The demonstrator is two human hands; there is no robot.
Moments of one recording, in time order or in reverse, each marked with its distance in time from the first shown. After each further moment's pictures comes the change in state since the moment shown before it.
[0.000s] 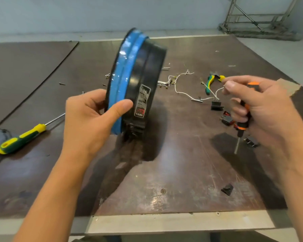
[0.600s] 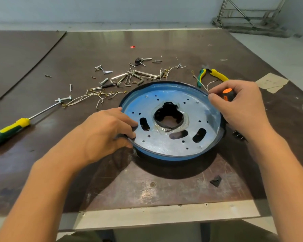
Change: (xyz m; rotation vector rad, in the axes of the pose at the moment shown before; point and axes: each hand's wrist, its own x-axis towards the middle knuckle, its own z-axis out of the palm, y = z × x) left_hand -0.003 -0.023 0.009 0.568 -0.777 0.297; right_hand 0.006 0.028 -0.011 -0.845 0.145 -0.194
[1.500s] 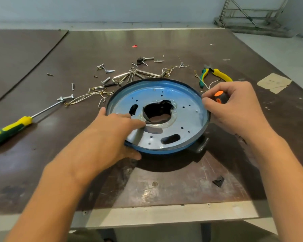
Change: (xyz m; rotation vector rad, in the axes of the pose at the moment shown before) left_hand 0.003 0.031 -0.005 0.222 -0.229 -0.331; right_hand -0.002 -0.009 0.009 0.005 -0.089 -0.029
